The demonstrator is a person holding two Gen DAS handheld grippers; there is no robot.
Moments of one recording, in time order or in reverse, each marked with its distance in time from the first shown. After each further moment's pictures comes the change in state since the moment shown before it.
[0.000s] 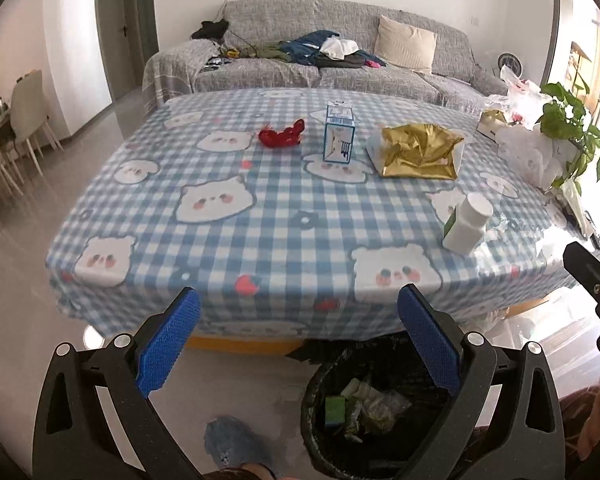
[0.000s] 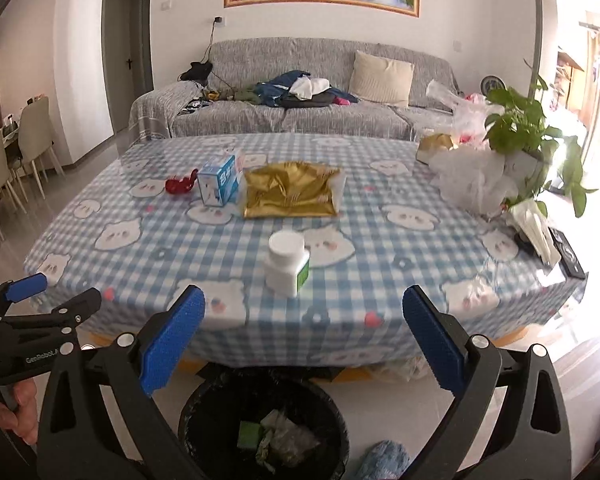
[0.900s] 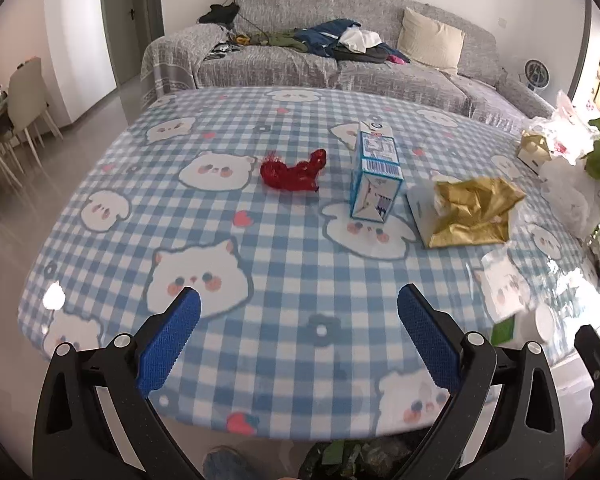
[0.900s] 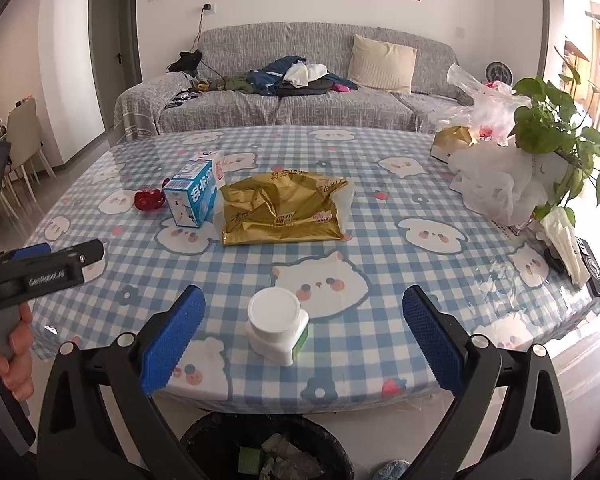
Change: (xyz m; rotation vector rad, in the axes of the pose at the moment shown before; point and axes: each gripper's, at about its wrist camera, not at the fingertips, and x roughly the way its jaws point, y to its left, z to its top) left arm 0.101 0.012 0.099 -0.050 0.049 0.038; right arm 0.094 -0.002 0.043 0.026 0.057 0.002
